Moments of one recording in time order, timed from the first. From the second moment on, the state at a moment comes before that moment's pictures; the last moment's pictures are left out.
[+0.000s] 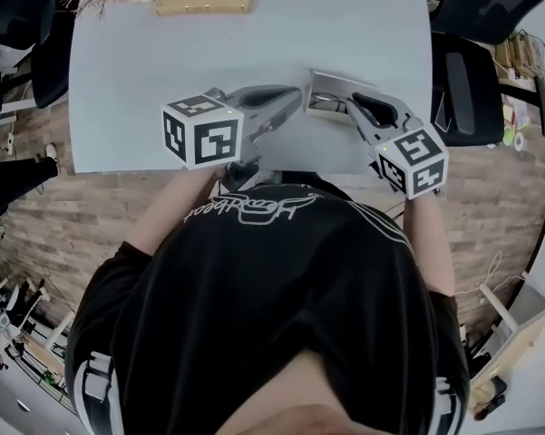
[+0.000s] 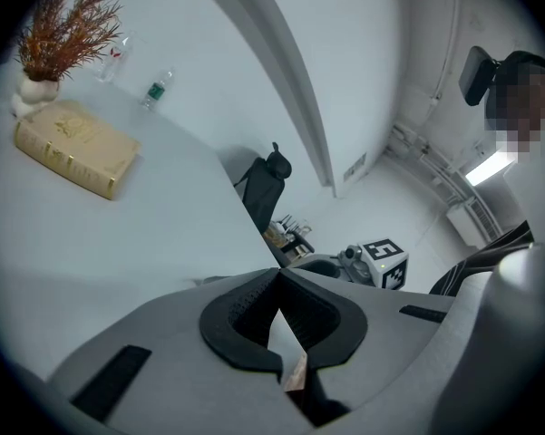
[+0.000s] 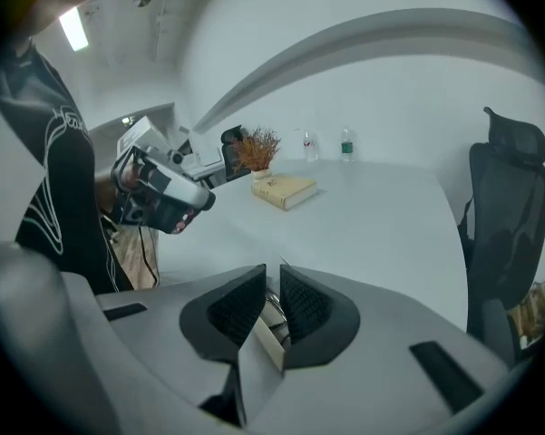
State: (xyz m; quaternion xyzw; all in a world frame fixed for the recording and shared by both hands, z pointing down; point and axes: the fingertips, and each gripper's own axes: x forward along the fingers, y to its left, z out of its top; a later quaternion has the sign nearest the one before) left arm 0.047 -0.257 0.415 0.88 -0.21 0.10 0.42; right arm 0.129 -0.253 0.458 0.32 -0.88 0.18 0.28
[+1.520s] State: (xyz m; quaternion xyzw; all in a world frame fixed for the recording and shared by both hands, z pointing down) left arm 0.018 -0.259 0.424 0.86 -0.25 0.06 0.44; right arm 0.130 -0.246 0.561 0.14 -0.80 -0.04 0.58
